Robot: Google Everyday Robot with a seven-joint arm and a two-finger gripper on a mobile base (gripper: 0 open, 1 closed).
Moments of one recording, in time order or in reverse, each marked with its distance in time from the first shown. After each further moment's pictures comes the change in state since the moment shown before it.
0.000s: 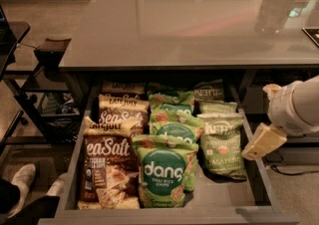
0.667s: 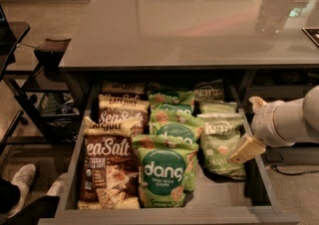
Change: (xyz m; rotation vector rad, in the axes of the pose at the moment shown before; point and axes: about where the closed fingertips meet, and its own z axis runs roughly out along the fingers) arm 0.006 0.007 0.062 0.033 -0.099 0.022
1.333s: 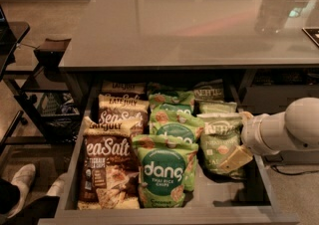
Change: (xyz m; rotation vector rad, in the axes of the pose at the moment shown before) arm 0.018 0.020 0.059 -0.092 -0.021 0.077
